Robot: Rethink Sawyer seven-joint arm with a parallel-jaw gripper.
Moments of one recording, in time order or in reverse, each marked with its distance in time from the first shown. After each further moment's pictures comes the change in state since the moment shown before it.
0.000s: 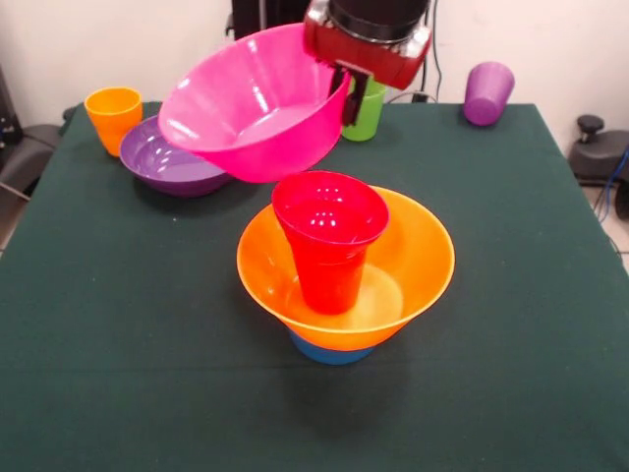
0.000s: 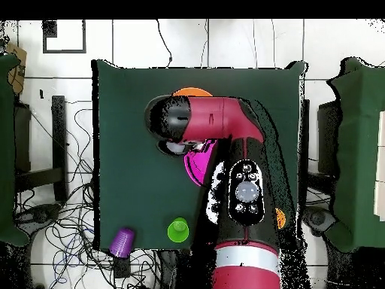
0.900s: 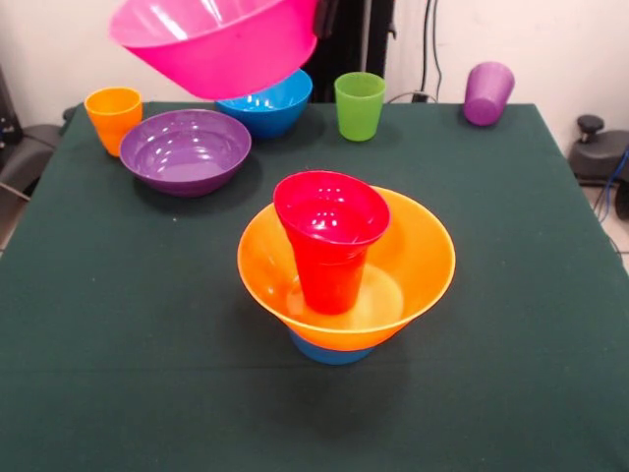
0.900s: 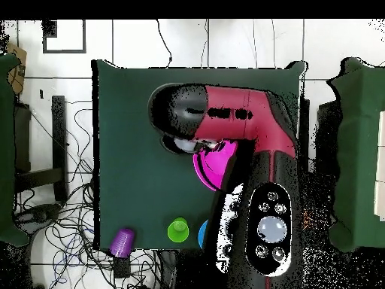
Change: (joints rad) arm -0.015 -0.129 -0.045 -0.045 0.028 0.135 0.000
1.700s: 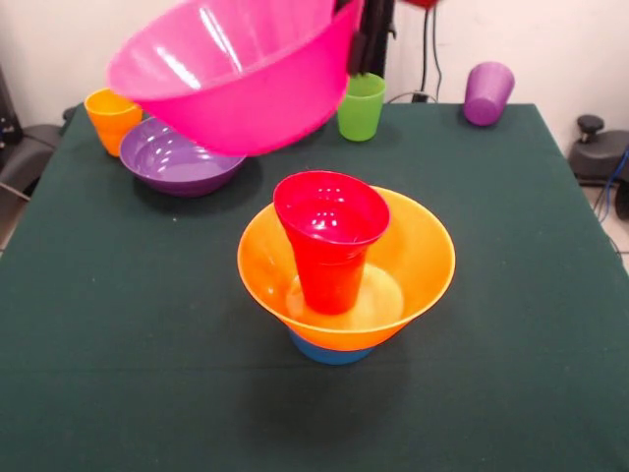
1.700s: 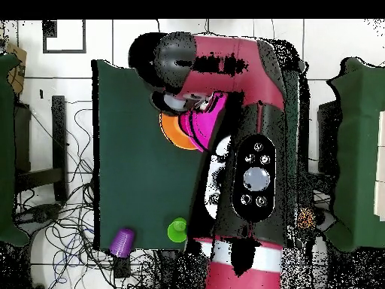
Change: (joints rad) arm 0.041 0.186 -0.003 -0.341 0.050 0.101 0.011
